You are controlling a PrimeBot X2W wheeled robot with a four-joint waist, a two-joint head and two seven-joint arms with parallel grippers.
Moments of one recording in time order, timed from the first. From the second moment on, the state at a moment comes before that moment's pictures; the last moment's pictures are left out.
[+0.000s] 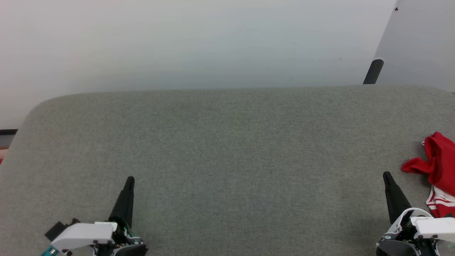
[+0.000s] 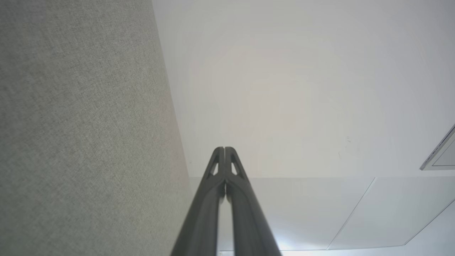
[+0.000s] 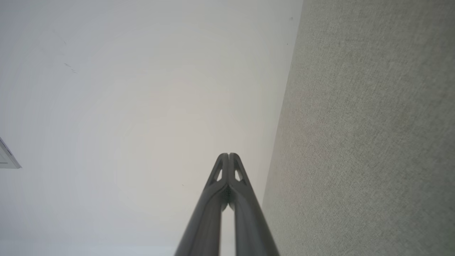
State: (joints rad) left arm -0.11 0.05 0.11 0.24 -1.61 -0.13 0.12; right arm -0.11 -0.05 -0.11 0.25 1.62 0.13 0.11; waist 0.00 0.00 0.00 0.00
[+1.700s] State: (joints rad) left arm -0.11 0.05 0.11 0.24 -1.61 -0.13 0.12; right arm -0.11 -0.05 -0.11 0.25 1.62 0.13 0.11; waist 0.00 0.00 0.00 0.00
